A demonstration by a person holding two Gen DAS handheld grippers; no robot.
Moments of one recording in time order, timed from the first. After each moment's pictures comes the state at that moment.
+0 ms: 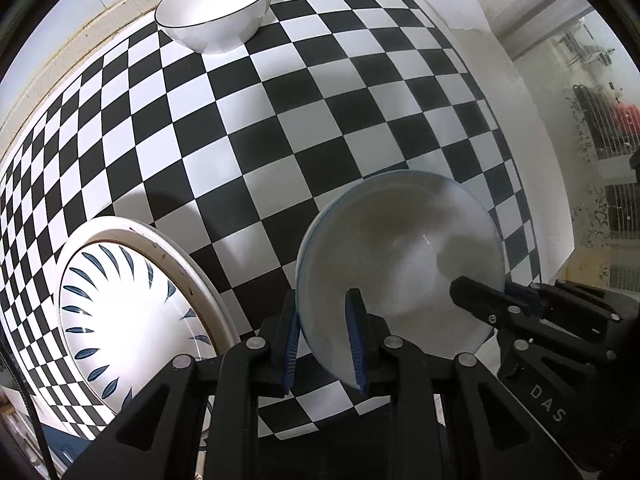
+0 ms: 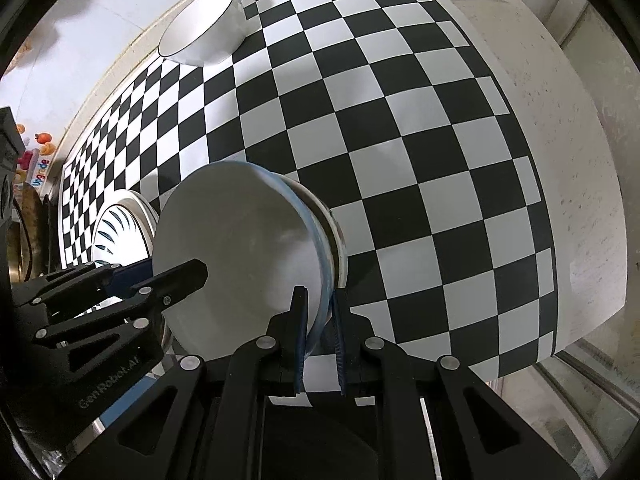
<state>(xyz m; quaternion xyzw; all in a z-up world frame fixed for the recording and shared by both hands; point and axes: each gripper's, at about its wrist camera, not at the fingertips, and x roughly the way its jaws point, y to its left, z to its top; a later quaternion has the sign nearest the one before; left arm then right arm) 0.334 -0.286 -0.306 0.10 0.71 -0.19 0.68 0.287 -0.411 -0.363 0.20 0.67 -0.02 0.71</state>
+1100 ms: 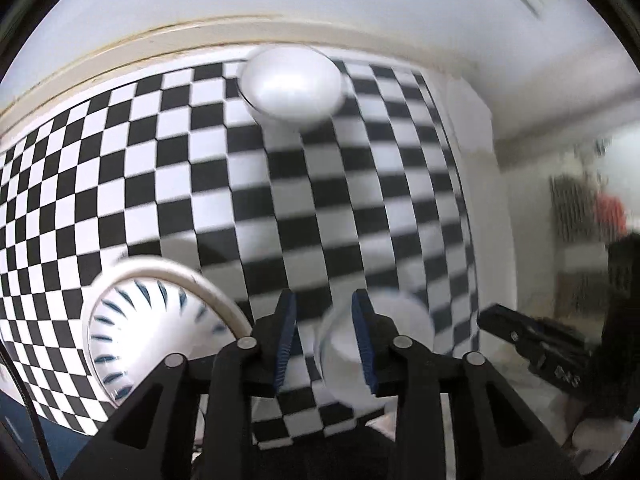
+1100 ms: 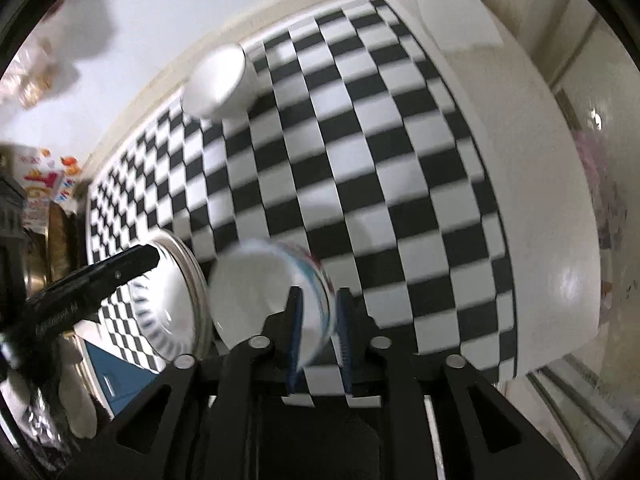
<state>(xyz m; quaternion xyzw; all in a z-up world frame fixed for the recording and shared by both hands) 0.406 -0.221 -0.235 -0.06 0.68 -0.16 0.72 0.318 -0.460 -0.298 0.23 0.64 0.00 0.73</state>
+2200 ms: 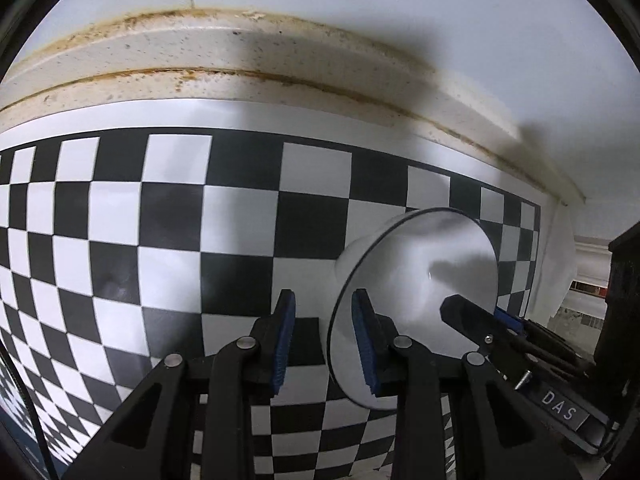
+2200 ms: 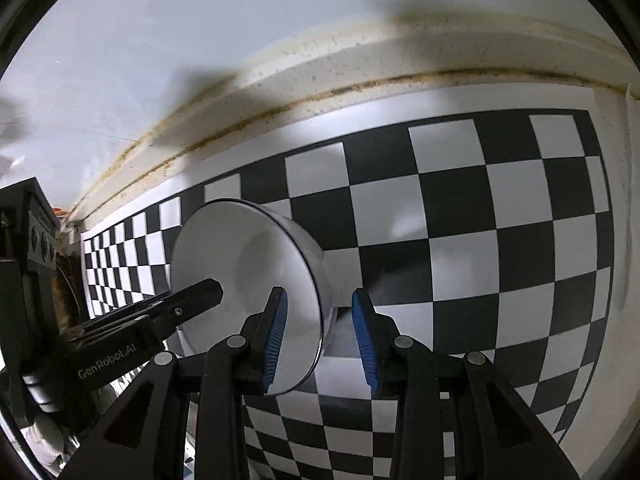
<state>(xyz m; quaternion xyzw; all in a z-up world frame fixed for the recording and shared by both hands) 0.605 -0.198 -0.353 -0.13 0.73 -0.07 0.67 0.619 -0.422 -0.395 0.21 0.68 0.06 0.70</state>
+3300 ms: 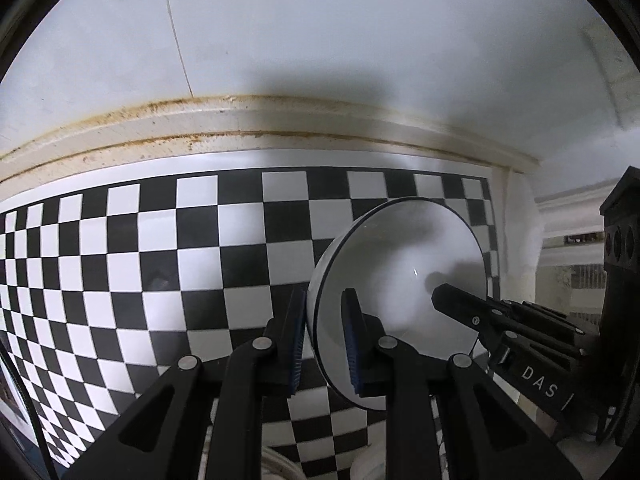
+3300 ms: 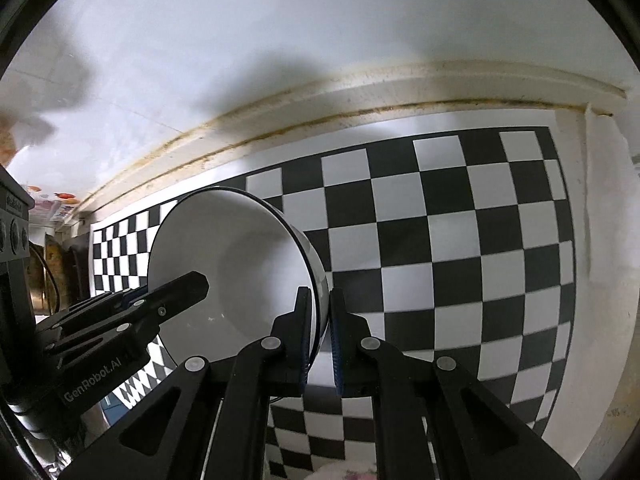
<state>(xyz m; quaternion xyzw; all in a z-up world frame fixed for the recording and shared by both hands) 0.567 -0.210 -0.263 -0.07 0.67 -0.12 0.73 0.577 -0.385 -0.321 0.18 0.65 0.06 0.74</state>
